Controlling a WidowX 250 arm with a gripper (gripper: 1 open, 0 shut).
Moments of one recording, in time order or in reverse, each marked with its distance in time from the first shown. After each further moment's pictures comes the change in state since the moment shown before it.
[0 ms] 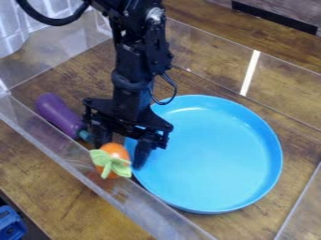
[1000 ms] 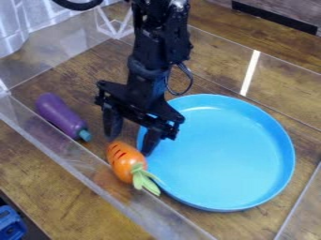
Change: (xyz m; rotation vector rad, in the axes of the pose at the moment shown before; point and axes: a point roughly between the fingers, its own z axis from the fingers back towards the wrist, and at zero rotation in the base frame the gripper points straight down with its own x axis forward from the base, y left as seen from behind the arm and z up) arm 0.015 0.001 0.010 0.080 -0.035 -0.076
